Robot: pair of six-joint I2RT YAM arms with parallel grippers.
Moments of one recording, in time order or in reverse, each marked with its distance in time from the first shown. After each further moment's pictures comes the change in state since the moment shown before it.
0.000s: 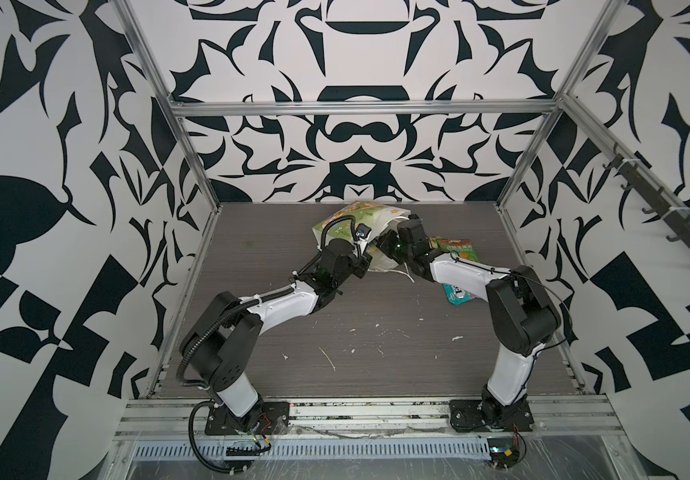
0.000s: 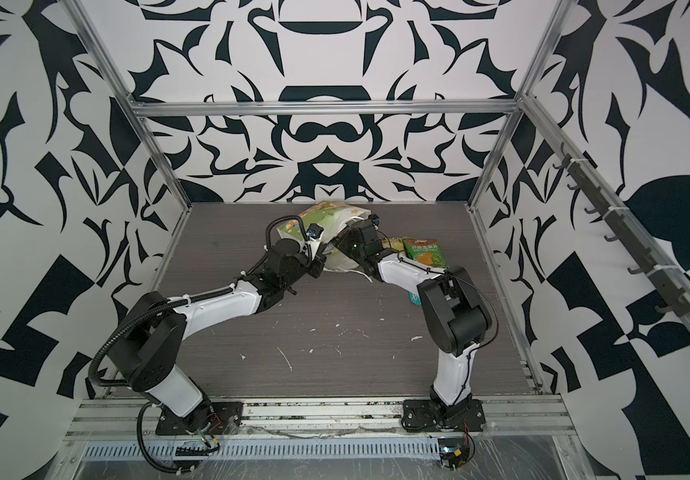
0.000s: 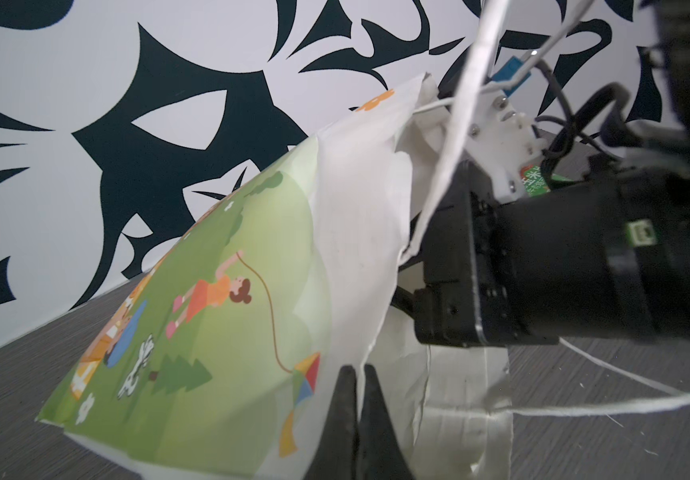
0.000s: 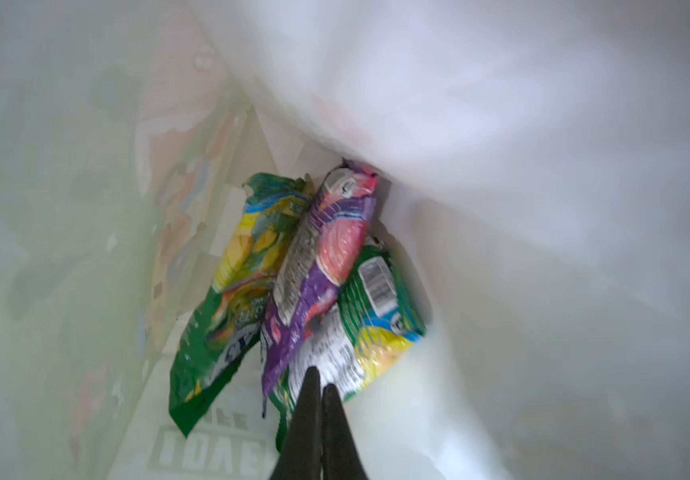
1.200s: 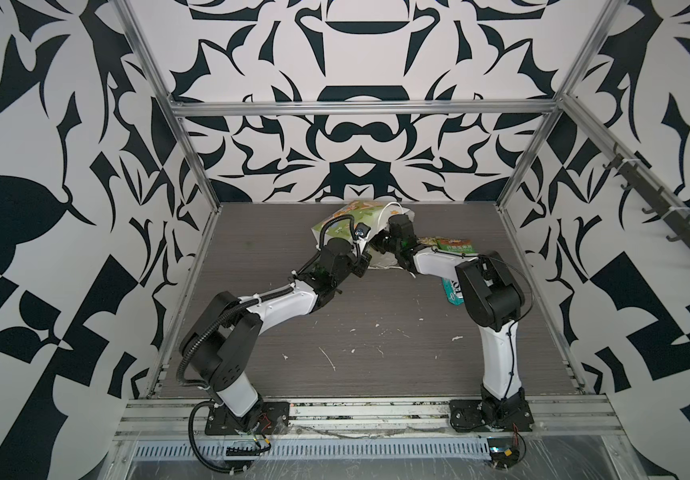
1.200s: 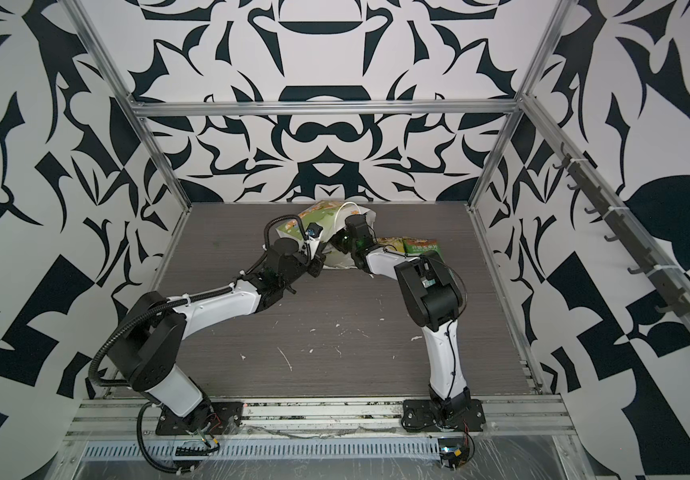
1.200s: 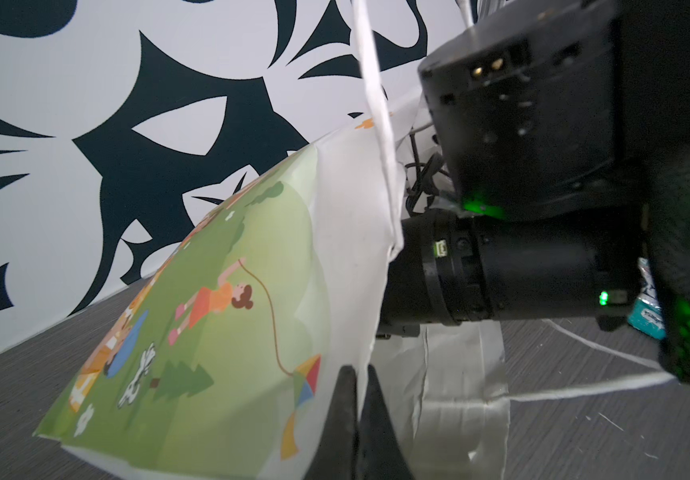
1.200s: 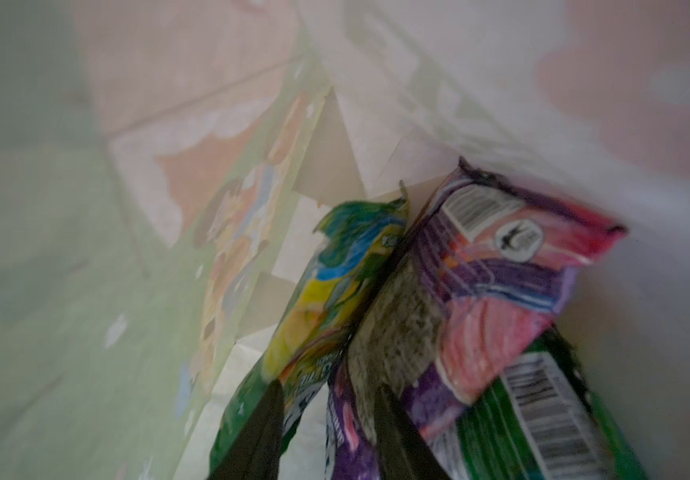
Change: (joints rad) left arm 0.001 0.000 0.000 0.011 0.026 0.004; right arm -0.014 0.279 0.188 0.261 -0.197 0.053
